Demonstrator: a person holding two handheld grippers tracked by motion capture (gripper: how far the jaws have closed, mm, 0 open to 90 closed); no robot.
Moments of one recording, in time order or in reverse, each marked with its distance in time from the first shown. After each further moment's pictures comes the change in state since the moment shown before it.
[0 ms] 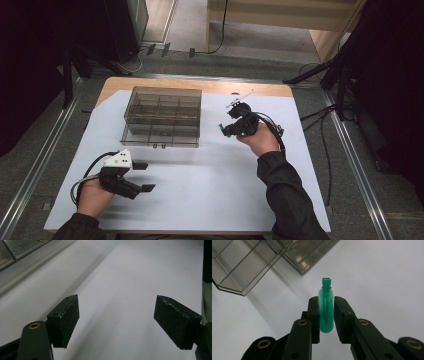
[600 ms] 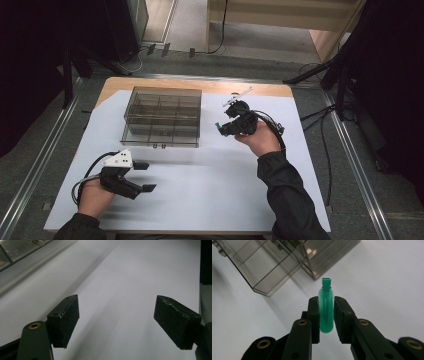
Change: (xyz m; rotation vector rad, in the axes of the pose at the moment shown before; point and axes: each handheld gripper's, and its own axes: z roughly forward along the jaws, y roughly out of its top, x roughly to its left) left arm -0.002 0.001 0.002 -0.013 -0.017 -0.006; right arm 0.020 0.008 -0.019 -0.018 0.006 -0.058
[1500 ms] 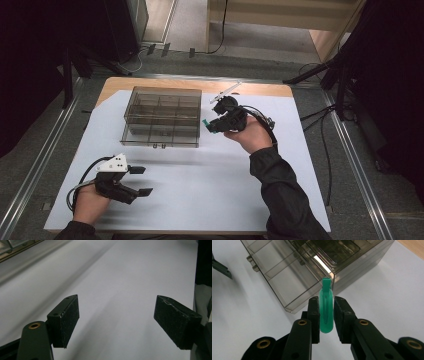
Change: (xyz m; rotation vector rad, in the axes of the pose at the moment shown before) left arm -0.007 -0.012 -0.009 -0.011 0.018 -0.030; right arm 0.028 0.026 -0.005 -0.032 0.046 -0.092
